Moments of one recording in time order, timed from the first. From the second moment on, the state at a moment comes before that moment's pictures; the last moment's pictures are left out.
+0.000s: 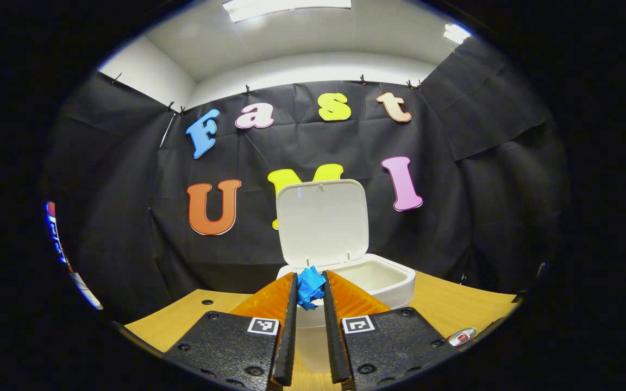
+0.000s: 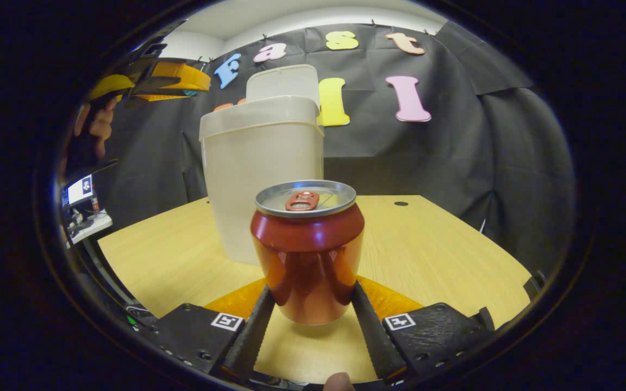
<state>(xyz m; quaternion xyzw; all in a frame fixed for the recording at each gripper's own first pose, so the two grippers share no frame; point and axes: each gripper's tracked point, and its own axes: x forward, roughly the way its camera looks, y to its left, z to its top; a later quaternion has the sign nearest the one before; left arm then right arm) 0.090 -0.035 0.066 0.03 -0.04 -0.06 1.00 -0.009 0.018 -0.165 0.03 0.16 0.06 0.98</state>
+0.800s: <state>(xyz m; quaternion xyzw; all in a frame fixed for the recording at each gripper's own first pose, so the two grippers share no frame) 0.166 -0.051 0.056 -0.03 0.02 -0.08 1.00 0.001 -0.016 -0.146 0.06 0.14 0.04 0.99</state>
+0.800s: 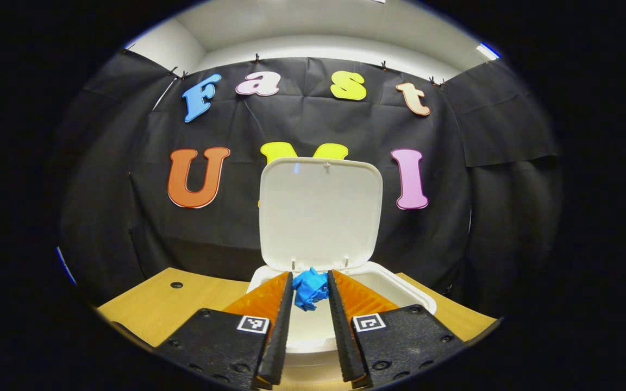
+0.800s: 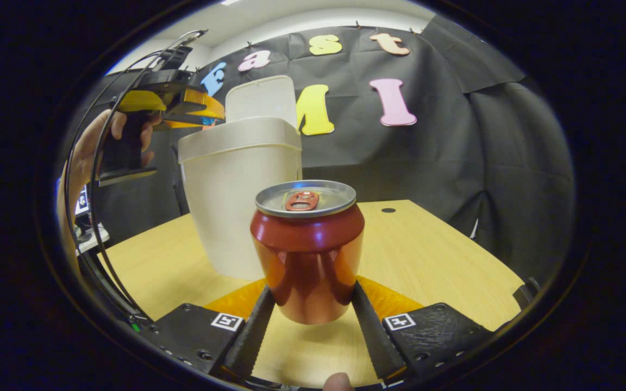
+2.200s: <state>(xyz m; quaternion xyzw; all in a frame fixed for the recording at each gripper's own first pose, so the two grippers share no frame) 0.046 0.000 0.017 -0.01 0.00 -0.04 1.00 0.022 0.014 -0.032 0.03 0.10 0.11 0.99</state>
